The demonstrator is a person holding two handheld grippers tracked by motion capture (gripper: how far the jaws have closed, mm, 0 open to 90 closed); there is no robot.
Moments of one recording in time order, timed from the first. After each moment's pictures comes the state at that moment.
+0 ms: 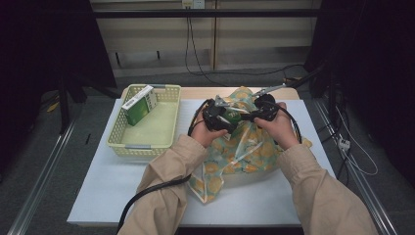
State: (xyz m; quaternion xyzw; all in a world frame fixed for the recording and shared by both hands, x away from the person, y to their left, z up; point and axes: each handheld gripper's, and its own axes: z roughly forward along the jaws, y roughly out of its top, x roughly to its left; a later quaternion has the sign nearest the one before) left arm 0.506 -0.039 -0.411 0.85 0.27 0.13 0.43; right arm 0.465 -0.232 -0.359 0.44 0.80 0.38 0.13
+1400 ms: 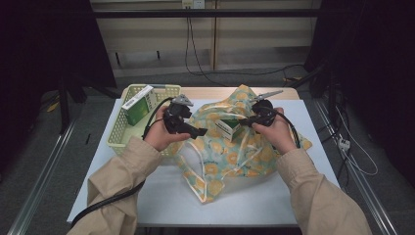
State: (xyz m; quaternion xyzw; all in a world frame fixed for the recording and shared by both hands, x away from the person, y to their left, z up) left arm 0.474 0.078 -0.353 0.87 0.25 0.07 0.41; right arm 0.458 -0.226 -0.372 0.44 0.81 0.37 0.12
